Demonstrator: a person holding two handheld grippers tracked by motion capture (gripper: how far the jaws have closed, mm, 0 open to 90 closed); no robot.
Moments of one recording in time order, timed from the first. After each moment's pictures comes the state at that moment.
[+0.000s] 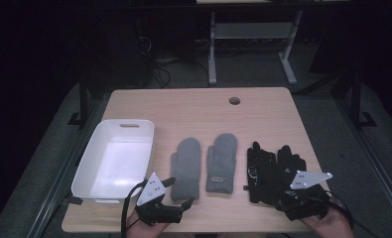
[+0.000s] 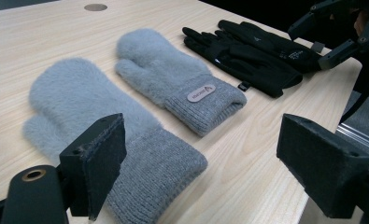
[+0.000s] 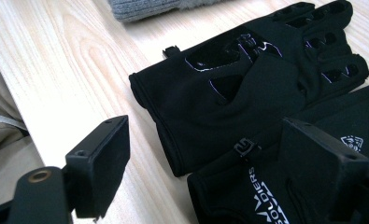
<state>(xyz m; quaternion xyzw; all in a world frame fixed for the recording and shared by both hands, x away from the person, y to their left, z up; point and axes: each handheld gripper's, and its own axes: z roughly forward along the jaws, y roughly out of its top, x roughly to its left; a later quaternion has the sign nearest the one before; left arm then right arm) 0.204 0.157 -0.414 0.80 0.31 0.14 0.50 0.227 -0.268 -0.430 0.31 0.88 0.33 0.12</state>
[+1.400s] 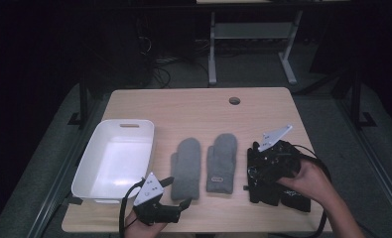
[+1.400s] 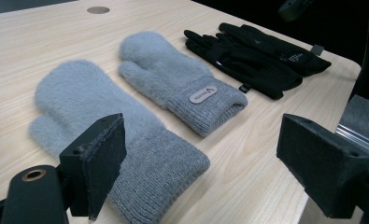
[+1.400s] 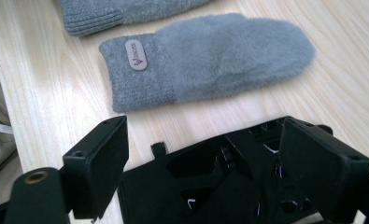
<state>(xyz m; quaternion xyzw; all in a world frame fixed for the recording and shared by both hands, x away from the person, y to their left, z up) 0.204 0.162 -0.412 0.79 0.32 0.14 0.50 0.312 -0.198 -0.358 0.21 0.93 0.27 0.09</state>
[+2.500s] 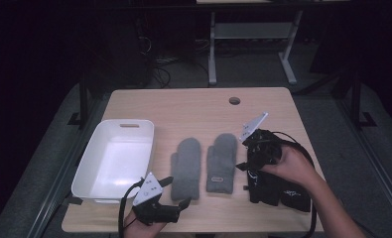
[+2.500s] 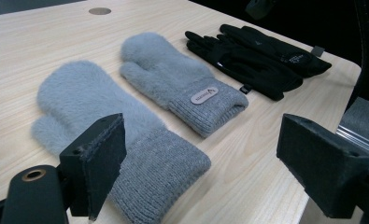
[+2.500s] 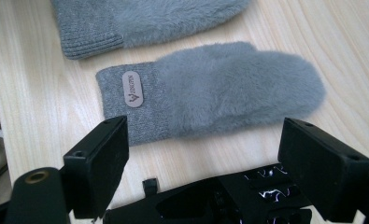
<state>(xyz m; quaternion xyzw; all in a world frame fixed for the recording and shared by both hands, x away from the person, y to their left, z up) 0.204 0.164 -0.412 0.79 0.32 0.14 0.51 0.345 -0.159 -0.352 0.17 0.95 0.25 0.07</state>
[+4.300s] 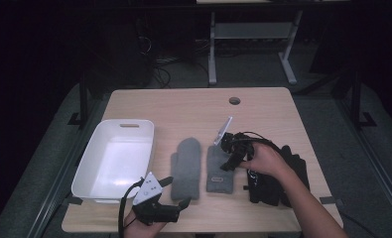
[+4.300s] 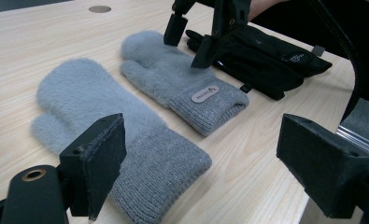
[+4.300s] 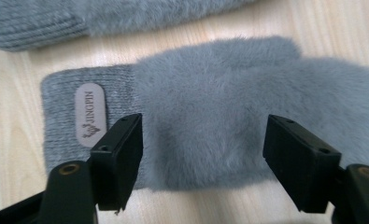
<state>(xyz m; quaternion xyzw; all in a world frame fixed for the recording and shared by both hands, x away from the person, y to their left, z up) 0.205 0.164 -0.413 0.79 0.32 0.14 0.51 0.387 -0.102 -0.409 0.14 0.97 0.17 0.02</state>
